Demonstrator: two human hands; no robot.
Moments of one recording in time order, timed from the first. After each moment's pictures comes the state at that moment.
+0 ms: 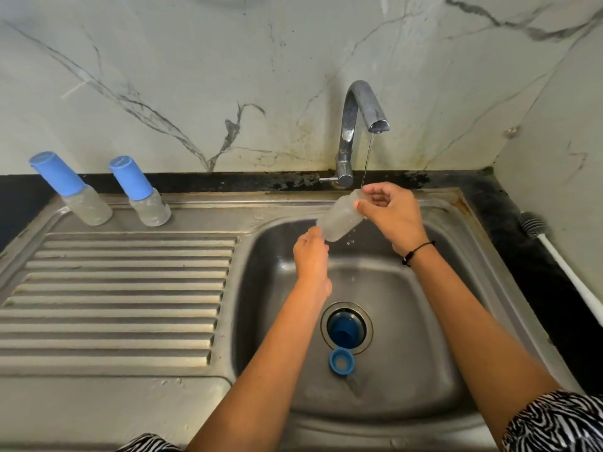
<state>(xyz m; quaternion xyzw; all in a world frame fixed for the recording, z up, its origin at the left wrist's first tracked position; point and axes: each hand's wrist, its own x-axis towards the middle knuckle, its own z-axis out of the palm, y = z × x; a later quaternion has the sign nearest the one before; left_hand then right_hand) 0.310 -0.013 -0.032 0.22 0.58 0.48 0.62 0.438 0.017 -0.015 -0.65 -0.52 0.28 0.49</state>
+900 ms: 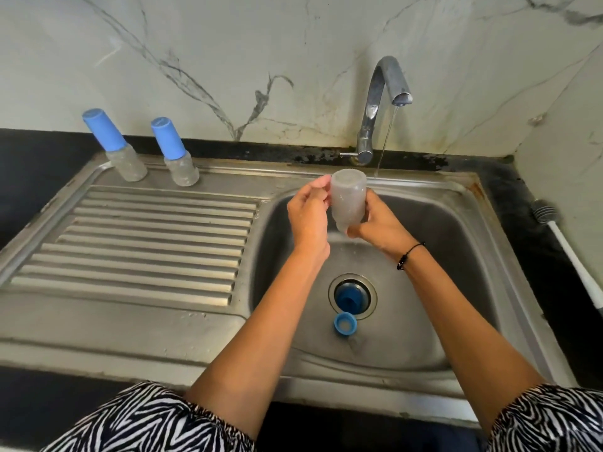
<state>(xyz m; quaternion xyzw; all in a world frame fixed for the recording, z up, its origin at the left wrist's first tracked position) 0.283 -0.044 -0.004 0.30 0.47 0.63 0.54 0.403 -0.033 -0.029 -0.59 -0.60 0.44 0.32</state>
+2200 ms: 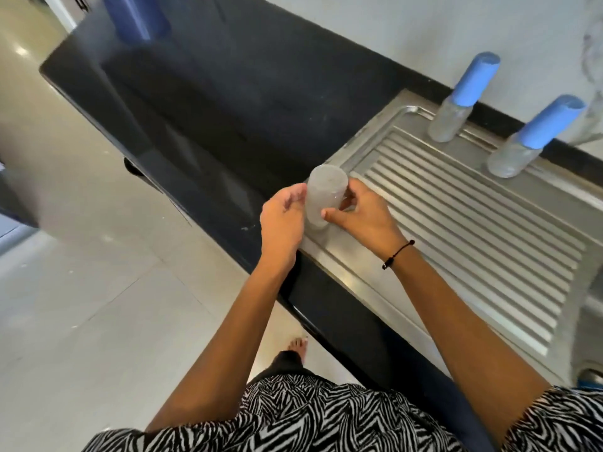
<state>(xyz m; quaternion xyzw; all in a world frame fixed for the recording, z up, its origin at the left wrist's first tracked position) -0.222 -0.167 -0.051 0.21 0.70 0.62 0.28 -0.116 -0.085 -0.034 -0.40 -0.79 0.44 0.18</state>
